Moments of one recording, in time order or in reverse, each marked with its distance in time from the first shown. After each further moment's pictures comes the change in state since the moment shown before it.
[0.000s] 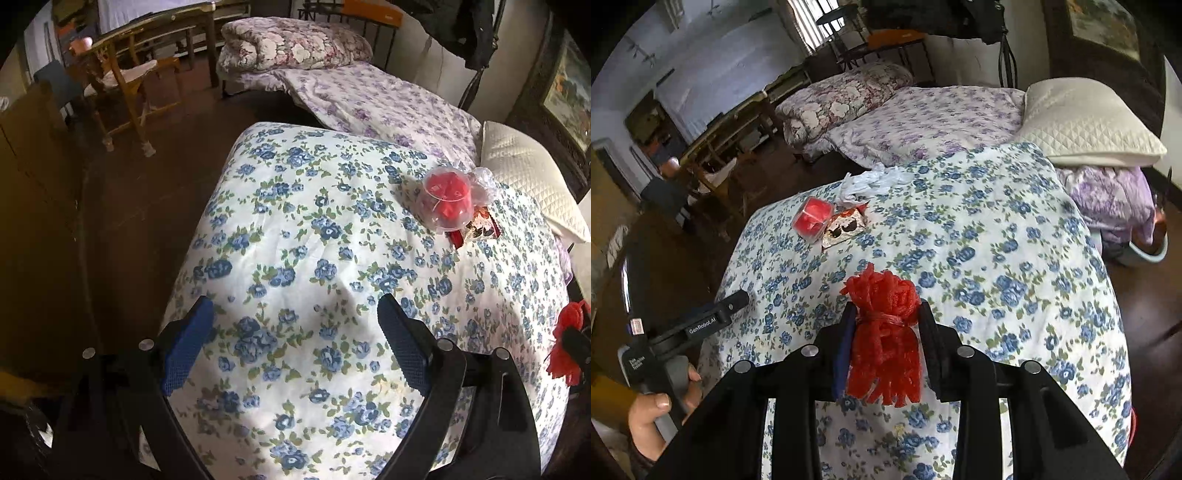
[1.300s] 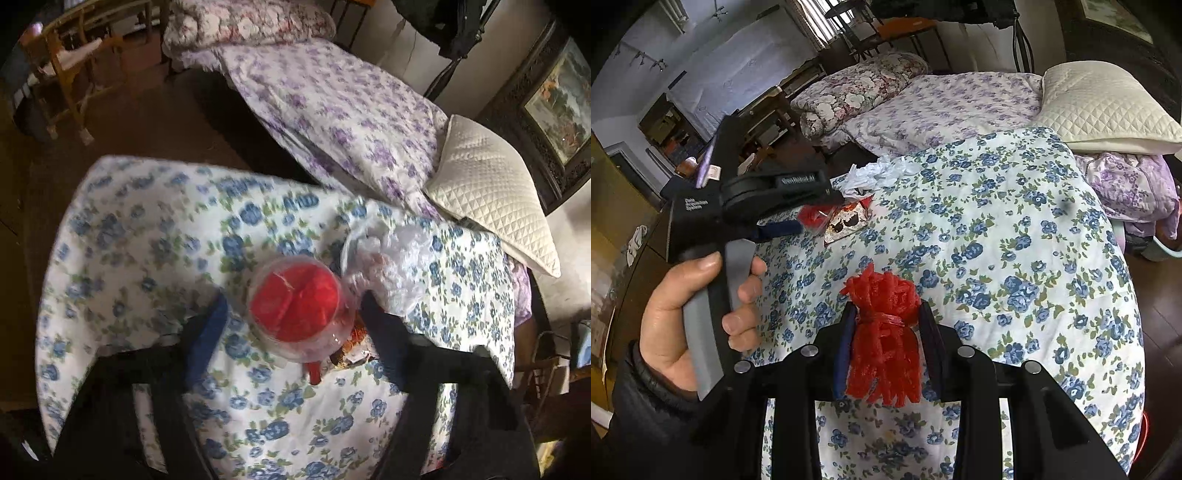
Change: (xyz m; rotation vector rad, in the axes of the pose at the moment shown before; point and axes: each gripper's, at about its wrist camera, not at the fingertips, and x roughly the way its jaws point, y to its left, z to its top) left arm 0.071 -0.109 0.091 -0.015 0.131 -0.192; right arm 0.014 -0.020 0.007 0.015 0.042 0.099
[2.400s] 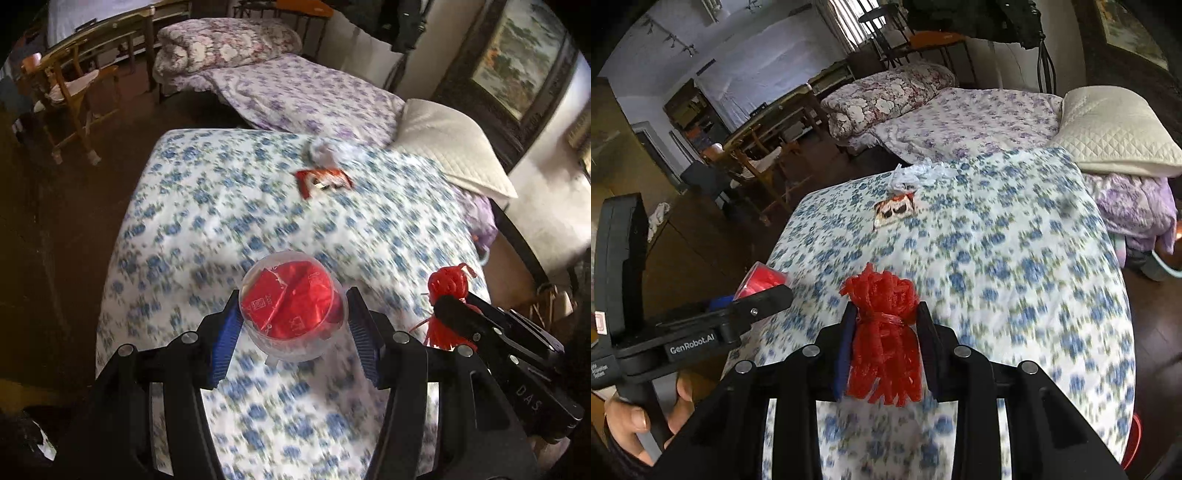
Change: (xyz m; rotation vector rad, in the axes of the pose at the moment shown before) left arm -0.148 0.008 -0.151 0.161 -0.070 -0.017; right arm -0.056 0.026 -0.037 -0.081 -0.036 0.054
